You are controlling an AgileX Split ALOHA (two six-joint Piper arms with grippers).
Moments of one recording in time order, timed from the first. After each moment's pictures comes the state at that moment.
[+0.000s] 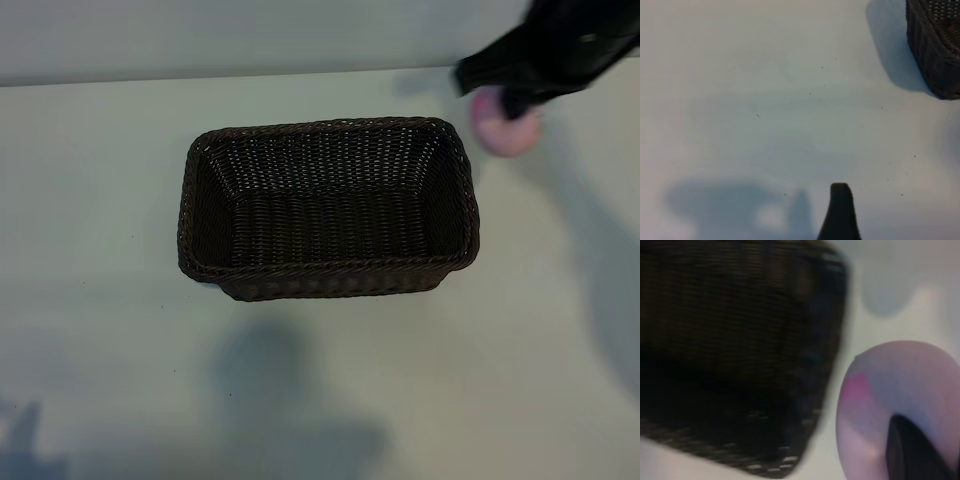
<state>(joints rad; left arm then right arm) 0.01 -0.01 -0.50 -0.07 1.09 0.06 0.35 1.70 -1.56 0.08 1.12 0.01</state>
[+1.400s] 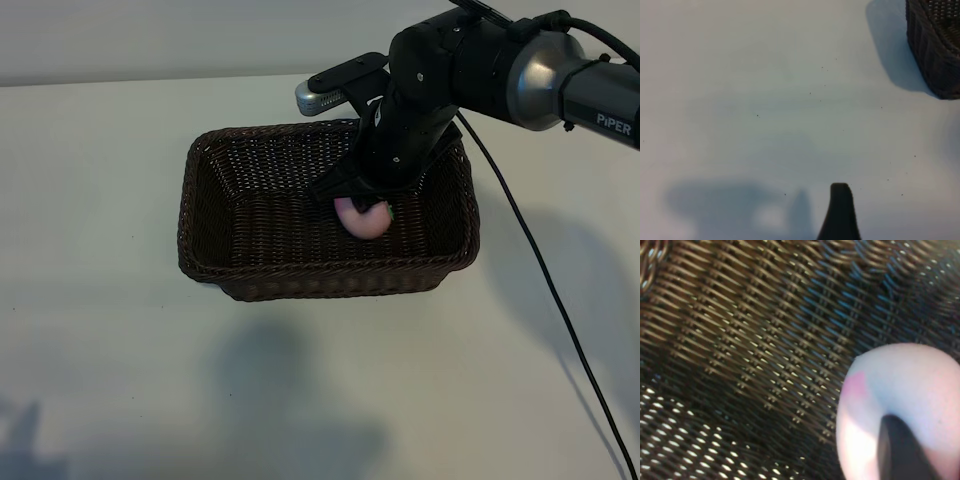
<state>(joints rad) 0.01 -0.01 -0.50 -0.07 1.09 0.06 0.54 2.06 -1.57 0.12 0.83 0.02</state>
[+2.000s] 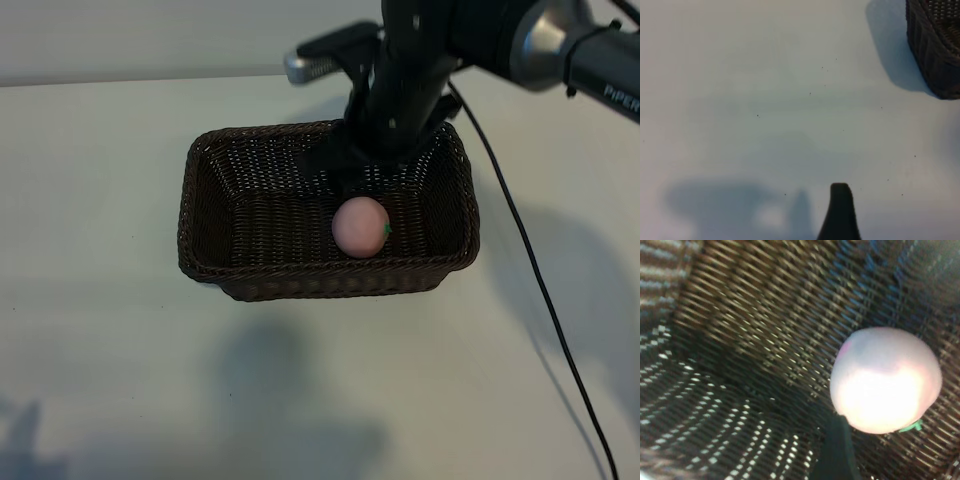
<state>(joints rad) 0.01 -0.01 -0.50 -0.07 1.09 0.06 0.54 2.06 -1.79 0.13 1.10 0.02</state>
